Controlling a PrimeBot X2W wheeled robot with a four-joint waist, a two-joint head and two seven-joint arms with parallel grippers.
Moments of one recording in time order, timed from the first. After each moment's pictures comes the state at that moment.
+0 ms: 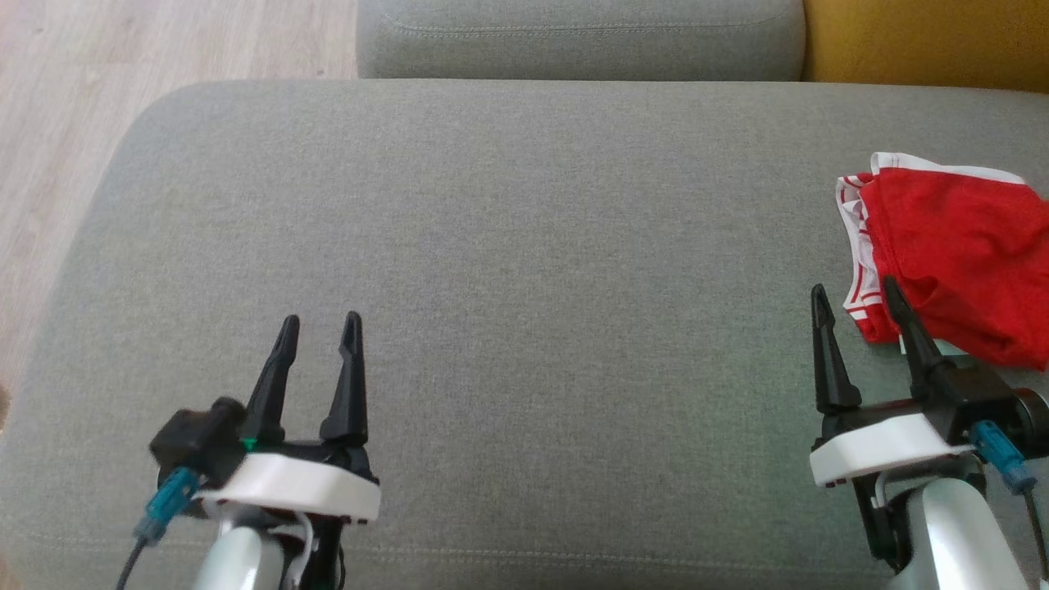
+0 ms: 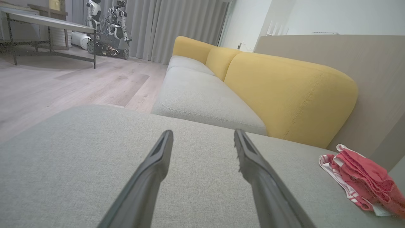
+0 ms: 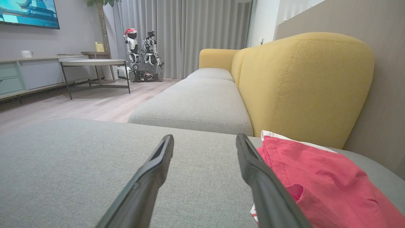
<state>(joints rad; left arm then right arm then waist) -0.03 0.05 -0.20 0.10 -0.33 -0.01 -0.26 -0.09 -0.05 -0.03 0.20 -0.02 0.13 -0.20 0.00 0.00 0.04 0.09</state>
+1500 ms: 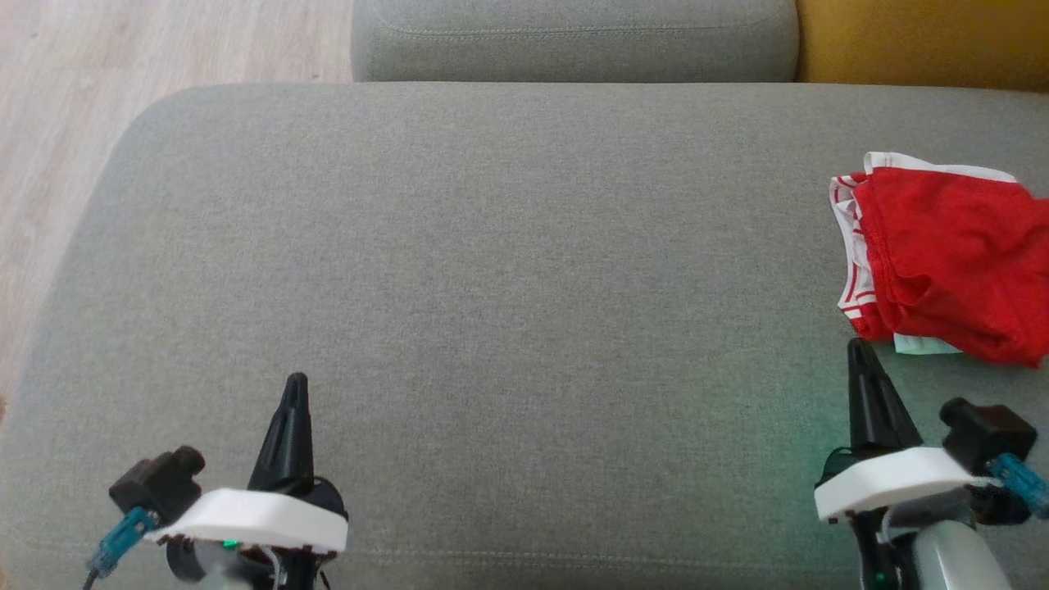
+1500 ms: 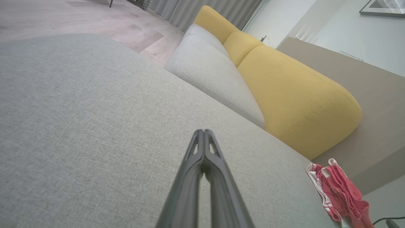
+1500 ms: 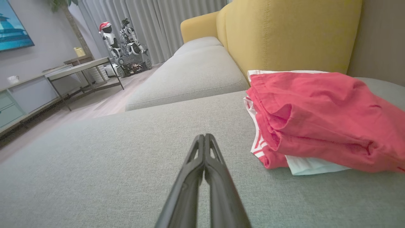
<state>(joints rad) 0.04 0.04 -0.14 0.18 -0.64 -0.06 -0.21 -0.04 -0.05 -0.03 0.29 0.23 0.13 -0.15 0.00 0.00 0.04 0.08</state>
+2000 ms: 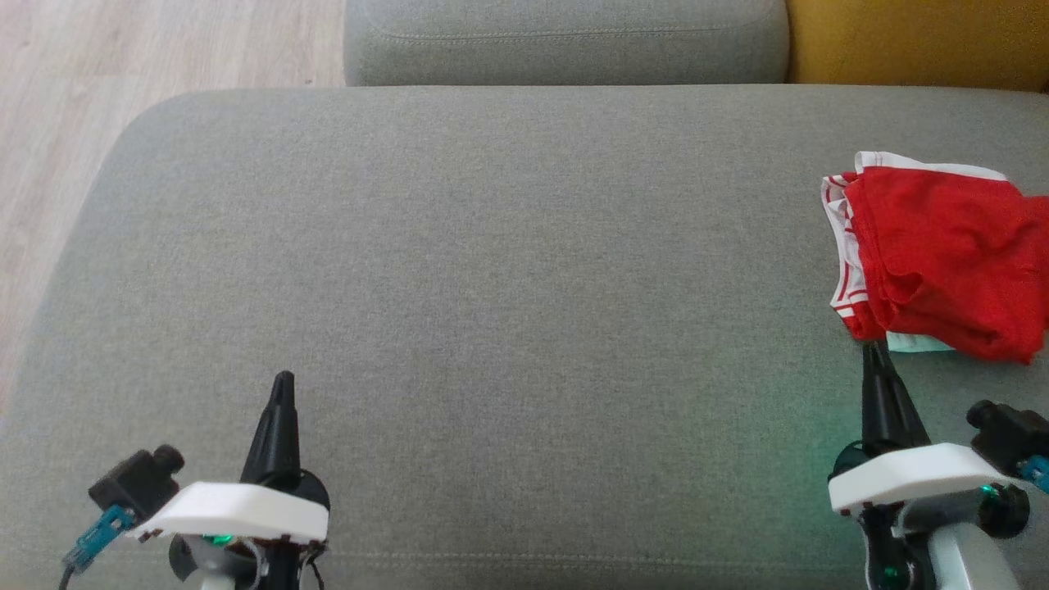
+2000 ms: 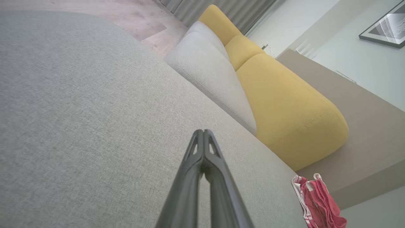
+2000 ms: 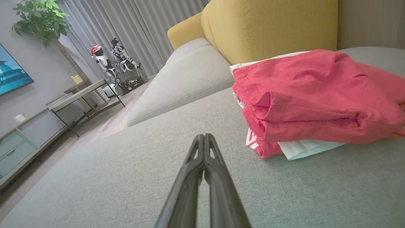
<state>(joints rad) 0.02 0.05 -0.12 0.20 -0.78 -0.07 -0.17 -0.04 -0.05 -0.04 0.29 0.43 0.13 -0.12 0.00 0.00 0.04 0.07</state>
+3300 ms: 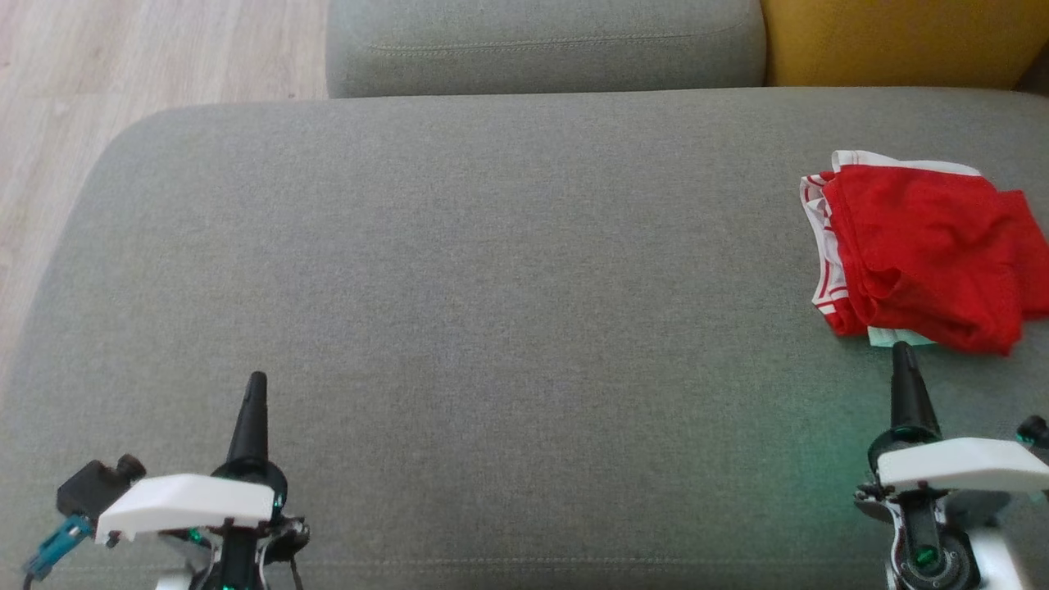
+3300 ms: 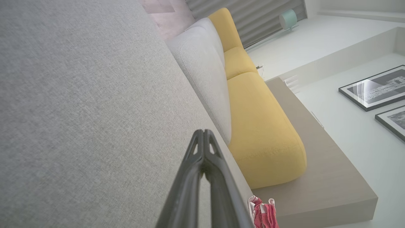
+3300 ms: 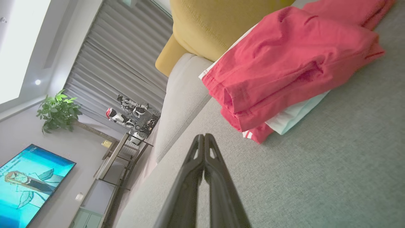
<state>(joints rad) 0.00 0.05 -0.05 0.23 -1.14 -0.09 -0.07 -0.05 -0.05 -0.08 0.28 0.91 0.13 -0.02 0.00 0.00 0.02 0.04</state>
